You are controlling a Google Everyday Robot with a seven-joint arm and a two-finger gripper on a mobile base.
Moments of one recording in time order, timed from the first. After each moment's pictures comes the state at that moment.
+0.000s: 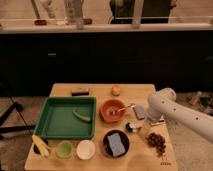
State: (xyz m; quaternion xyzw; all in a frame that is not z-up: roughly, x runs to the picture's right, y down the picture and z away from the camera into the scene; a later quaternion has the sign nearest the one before) arm 0.254 0.217 0.845 -0.33 0.09 0.32 0.88
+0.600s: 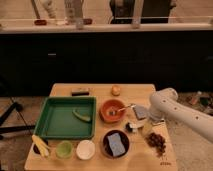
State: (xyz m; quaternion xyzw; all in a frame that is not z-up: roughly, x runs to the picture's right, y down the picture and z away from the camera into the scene) arm 0.268 0.221 0.851 -0.35 0.09 0.31 0.88
